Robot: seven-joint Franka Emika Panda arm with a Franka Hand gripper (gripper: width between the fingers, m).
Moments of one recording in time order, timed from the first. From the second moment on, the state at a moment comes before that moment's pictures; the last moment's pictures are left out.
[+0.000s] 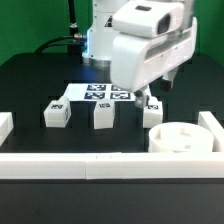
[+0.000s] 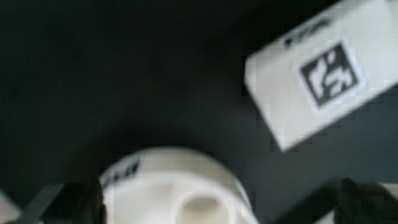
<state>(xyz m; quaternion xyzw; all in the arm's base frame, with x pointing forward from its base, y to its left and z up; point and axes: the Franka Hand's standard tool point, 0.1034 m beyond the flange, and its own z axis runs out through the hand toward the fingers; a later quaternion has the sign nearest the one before) 0.552 0.041 0.069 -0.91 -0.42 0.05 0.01</state>
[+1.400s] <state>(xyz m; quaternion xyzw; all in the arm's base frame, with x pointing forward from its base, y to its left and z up) 0.542 0.050 0.052 -1.00 0.03 0.05 0.01</state>
